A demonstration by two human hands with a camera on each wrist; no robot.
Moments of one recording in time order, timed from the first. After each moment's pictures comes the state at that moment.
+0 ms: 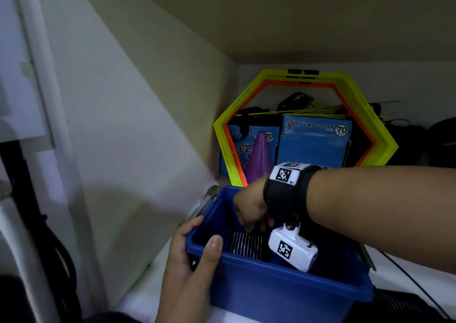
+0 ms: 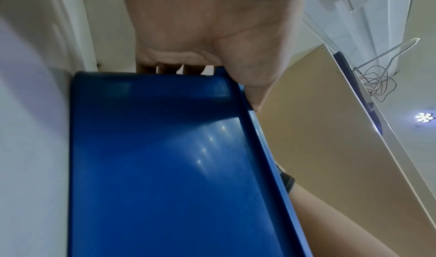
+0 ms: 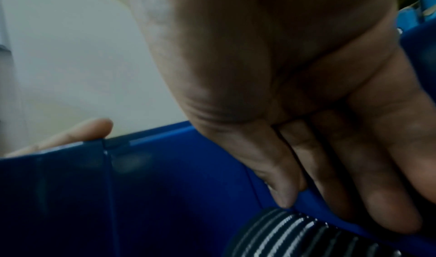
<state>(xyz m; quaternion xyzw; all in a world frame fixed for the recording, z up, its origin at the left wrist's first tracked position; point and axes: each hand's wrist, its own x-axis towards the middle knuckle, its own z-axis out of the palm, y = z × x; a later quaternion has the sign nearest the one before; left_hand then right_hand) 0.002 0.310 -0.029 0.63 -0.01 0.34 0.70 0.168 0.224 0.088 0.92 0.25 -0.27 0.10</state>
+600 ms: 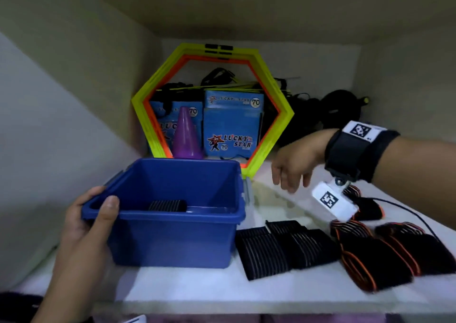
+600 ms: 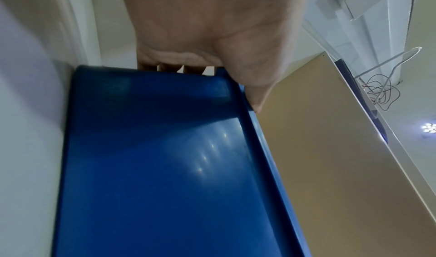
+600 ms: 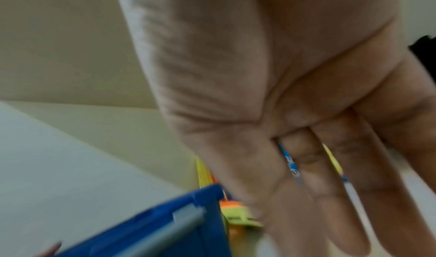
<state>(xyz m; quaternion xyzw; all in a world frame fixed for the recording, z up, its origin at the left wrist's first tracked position) 0.013 0.307 -0.038 0.59 -0.03 0.35 0.73 0.134 -0.046 0.120 0.96 0.13 -0.25 -0.02</state>
